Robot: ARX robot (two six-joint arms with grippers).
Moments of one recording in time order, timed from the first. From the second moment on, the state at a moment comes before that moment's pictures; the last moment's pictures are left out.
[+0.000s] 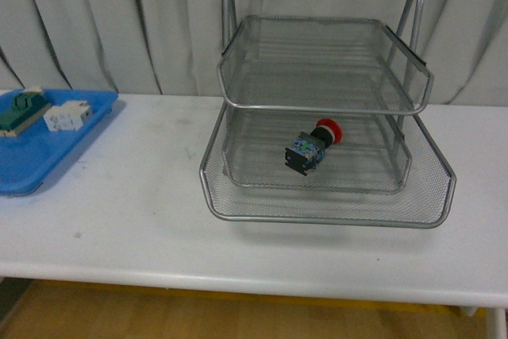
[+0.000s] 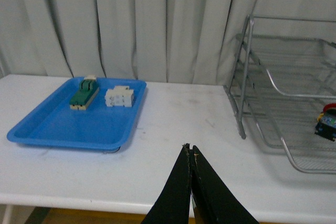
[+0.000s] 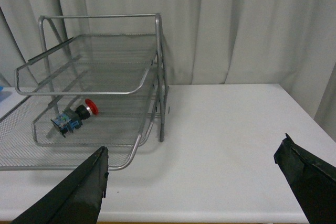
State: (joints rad) left arm 0.00 0.00 0.01 0.00 0.00 -0.01; right arm 0.00 0.00 0.01 0.00 0.00 0.00
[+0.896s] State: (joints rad) left arm 0.00 0.01 0.01 0.00 0.00 -0.01; right arm 0.36 1.28 0.51 0.67 0.03 0.17
